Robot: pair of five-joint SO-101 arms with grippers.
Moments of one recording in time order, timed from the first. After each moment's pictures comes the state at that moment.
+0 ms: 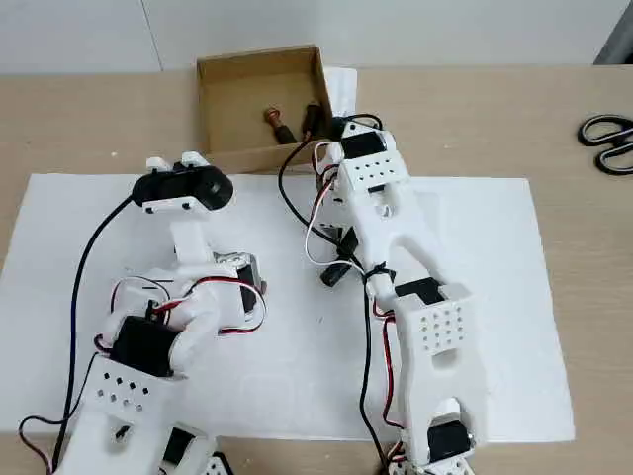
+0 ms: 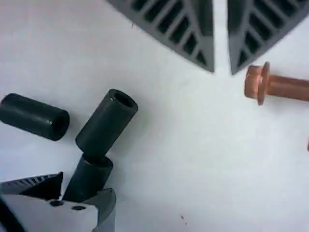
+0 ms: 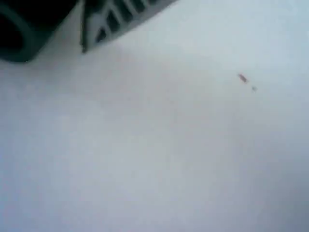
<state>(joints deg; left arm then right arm) 15.6 -53.7 47.1 68.1 28.4 -19.8 42.1 -35.1 89.4 -25.7</state>
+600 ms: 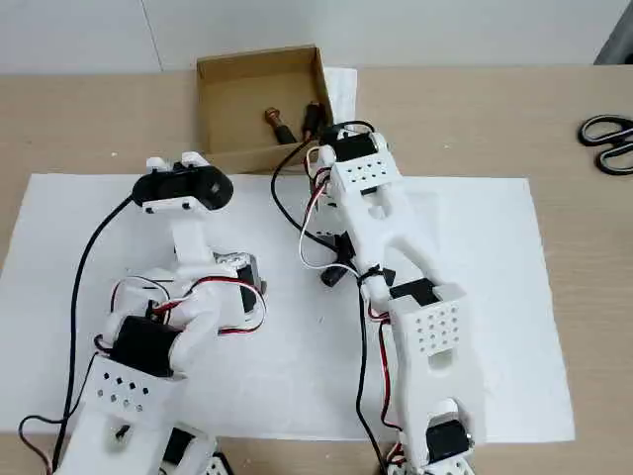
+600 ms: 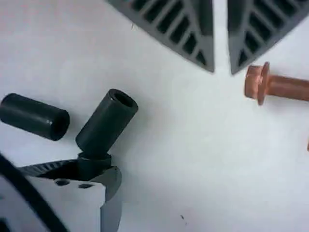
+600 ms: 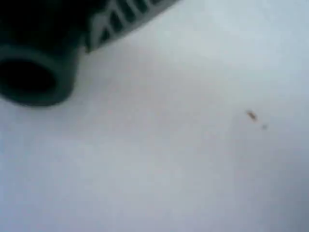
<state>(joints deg) 15.6 -53.7 47.1 68.1 28.4 -21.7 42.1 -35.1 93.1 -25.5</state>
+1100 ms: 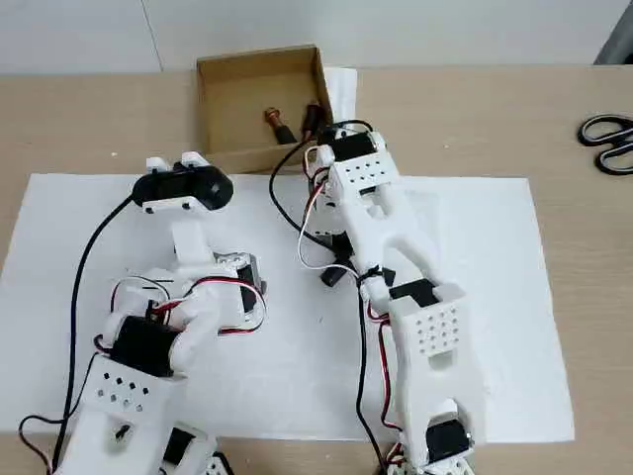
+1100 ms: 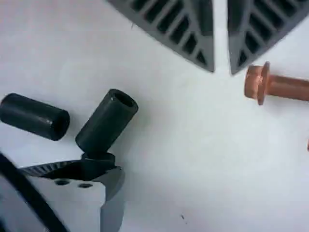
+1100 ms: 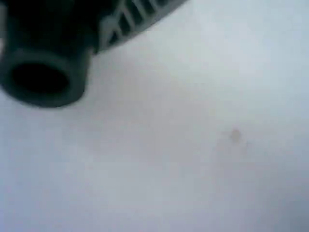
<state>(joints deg) 15.6 -53.7 47.0 68.1 28.4 -21.9 38.8 -35.0 95.1 -25.5</state>
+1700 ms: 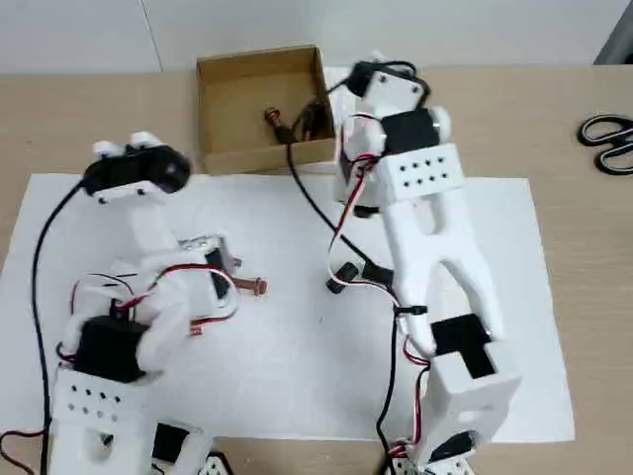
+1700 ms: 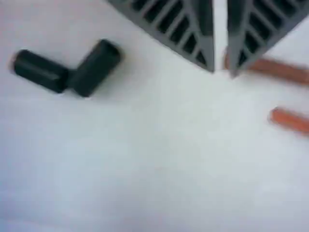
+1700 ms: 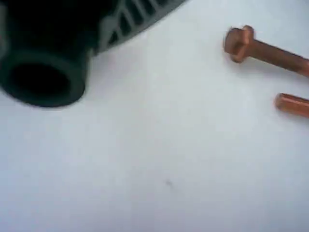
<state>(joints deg) 7.9 -53.3 35.4 78.3 28.4 -17.1 13.2 -27.3 98.2 -22.9</state>
